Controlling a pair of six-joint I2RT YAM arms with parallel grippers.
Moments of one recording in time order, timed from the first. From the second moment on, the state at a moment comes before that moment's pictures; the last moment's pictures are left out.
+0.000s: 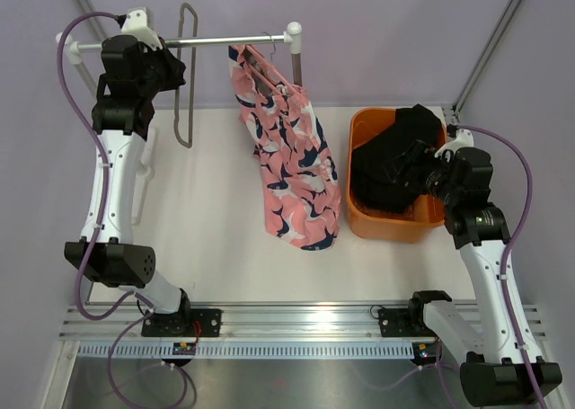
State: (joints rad) left arm -0.03 1.57 1.93 -0.53 0.12 -0.23; right arm 0.04 0.87 1.01 -0.50 -0.28 0.48
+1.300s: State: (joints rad) left arm -0.03 1.41 1.81 -0.55 -0.07 -0.22; right arm 0.07 0.85 1.01 -0.50 -0.28 0.48
